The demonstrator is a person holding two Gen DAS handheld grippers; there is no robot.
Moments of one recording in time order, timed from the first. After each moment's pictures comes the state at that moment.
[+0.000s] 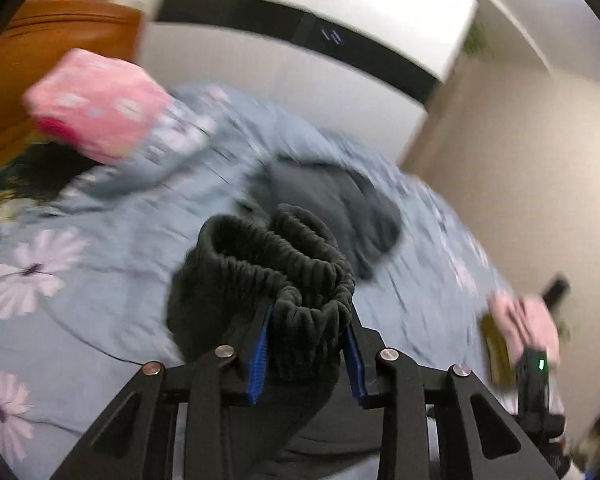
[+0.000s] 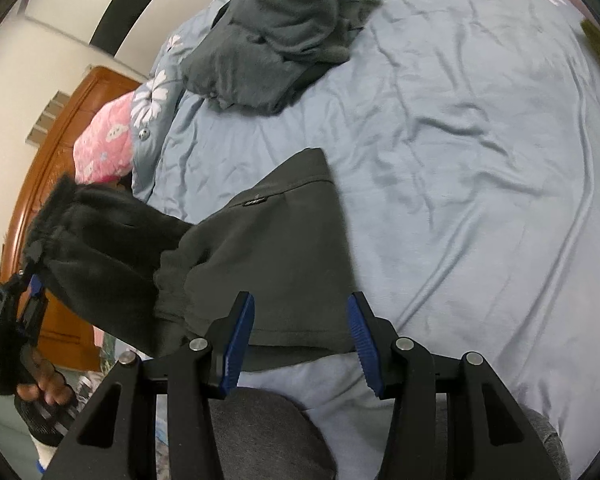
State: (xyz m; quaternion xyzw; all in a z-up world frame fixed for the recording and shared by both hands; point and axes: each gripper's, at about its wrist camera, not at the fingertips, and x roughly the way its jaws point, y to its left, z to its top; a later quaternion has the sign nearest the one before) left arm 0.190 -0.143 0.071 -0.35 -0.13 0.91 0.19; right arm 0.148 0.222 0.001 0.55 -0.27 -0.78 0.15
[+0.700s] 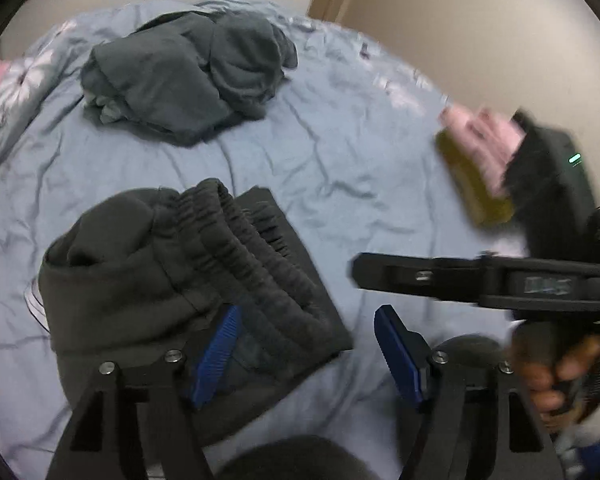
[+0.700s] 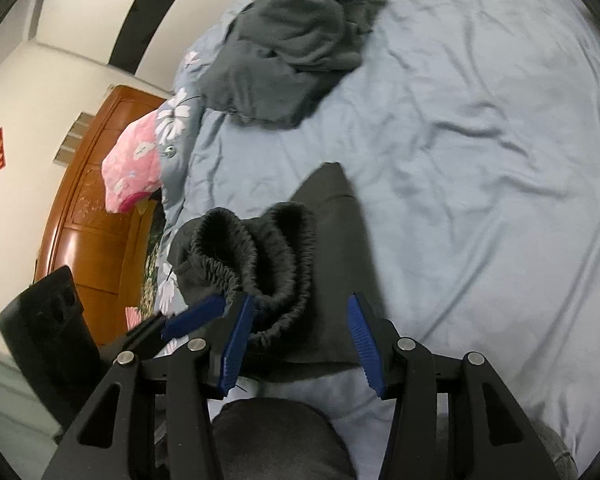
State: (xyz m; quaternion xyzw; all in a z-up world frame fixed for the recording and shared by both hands) left arm 0.211 -0.006 0.005 -0.50 0.02 0.80 0.32; right arm 0.136 0.228 0.003 0.52 -0.31 -0.77 0.20
